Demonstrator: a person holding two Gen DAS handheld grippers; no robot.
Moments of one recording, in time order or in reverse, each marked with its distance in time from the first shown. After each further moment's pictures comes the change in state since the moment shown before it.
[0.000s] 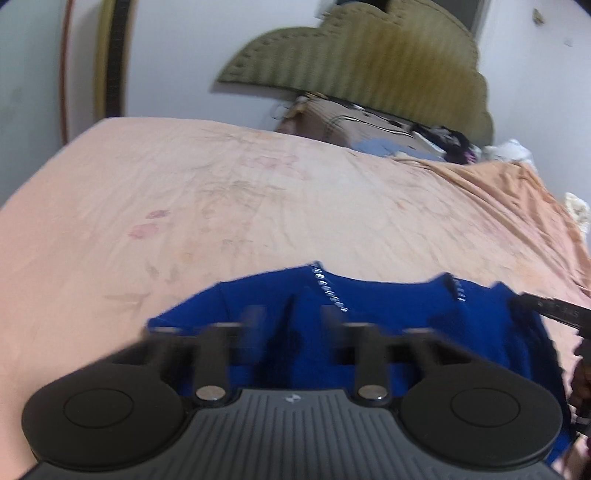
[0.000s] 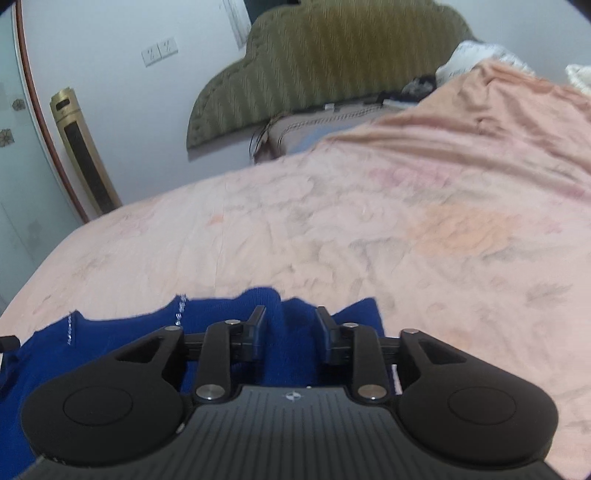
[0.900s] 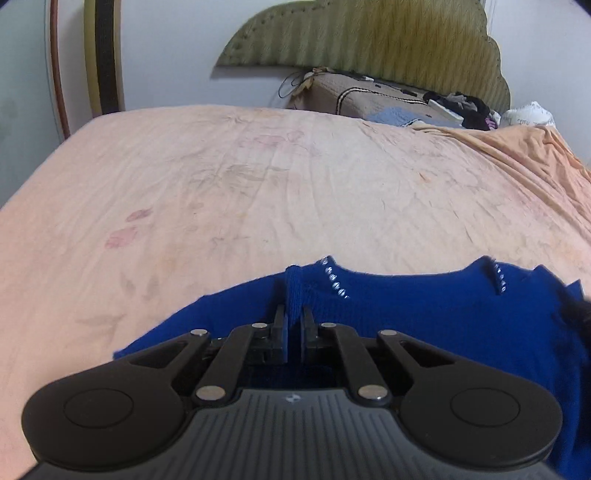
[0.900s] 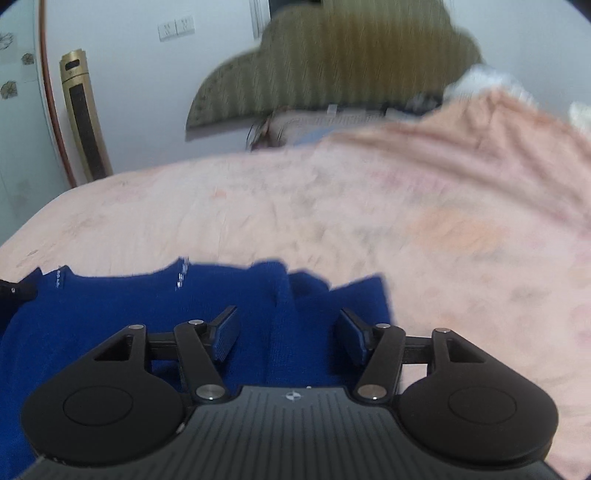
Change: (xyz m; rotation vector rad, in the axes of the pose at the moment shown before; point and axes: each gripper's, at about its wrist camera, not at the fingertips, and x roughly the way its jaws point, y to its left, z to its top) left arm 0.051 -0.014 0.005 0.074 0.051 0.118; right arm -0.020 0.032 -0.023 -0.164 -0.014 -0.097
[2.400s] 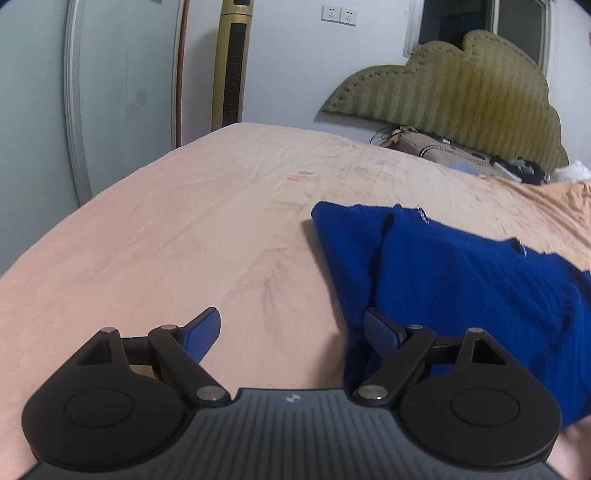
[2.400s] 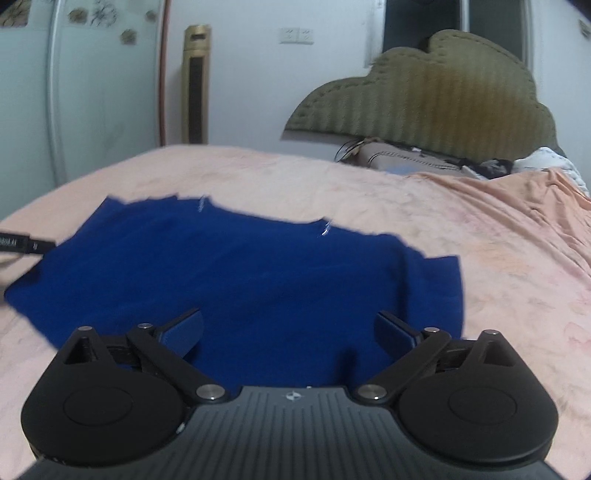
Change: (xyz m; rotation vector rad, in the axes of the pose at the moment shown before) left arm -0.132 0.042 -0.143 -0.175 -0.185 0.222; right arm -0.113 0.081 -0.074 -0.282 -0.014 0.174
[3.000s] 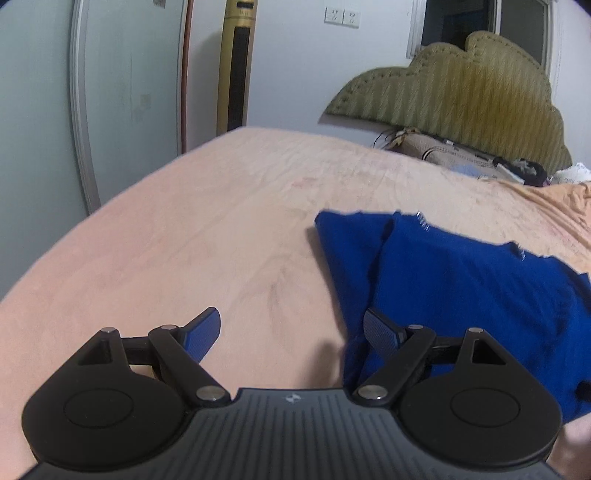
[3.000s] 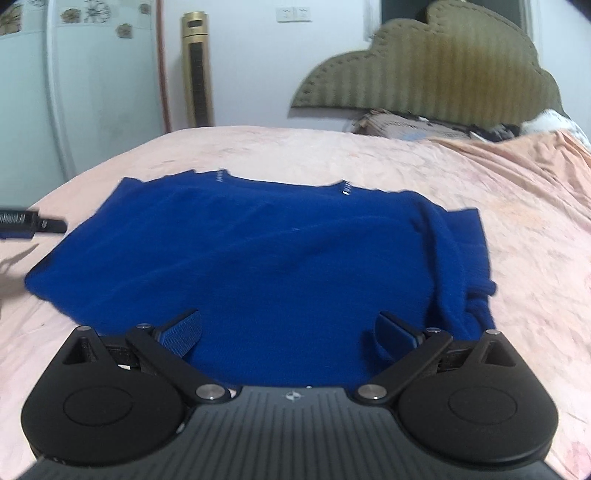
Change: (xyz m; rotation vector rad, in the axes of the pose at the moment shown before) left arm -0.016 0.003 0.009 -0.008 -0.008 0.004; right arm -0.003 0.017 -0.015 0.069 0.051 0.050
